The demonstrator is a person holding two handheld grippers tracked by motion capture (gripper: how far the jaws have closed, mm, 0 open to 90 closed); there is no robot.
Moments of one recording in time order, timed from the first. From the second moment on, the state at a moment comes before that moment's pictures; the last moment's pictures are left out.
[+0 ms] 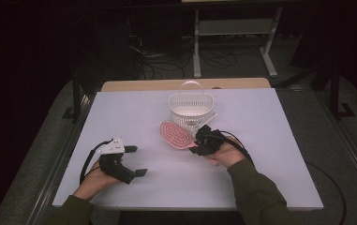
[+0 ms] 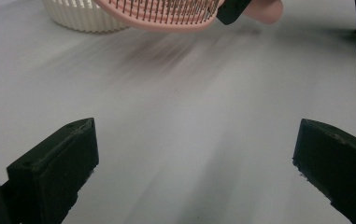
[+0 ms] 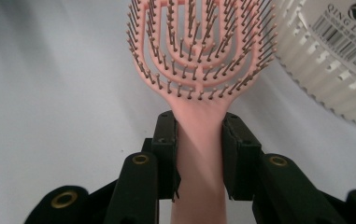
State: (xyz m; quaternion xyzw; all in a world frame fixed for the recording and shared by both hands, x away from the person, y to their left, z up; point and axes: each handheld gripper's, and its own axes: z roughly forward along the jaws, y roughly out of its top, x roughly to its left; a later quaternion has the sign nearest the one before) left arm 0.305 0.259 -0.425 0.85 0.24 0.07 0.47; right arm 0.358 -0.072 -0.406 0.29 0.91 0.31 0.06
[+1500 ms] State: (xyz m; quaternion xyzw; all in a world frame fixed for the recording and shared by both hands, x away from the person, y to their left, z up) left arm 0.320 0.238 -0.395 0.83 0.24 0.08 0.50; right arm 0.326 -0.115 -0.385 0.28 0.84 0.45 0.11
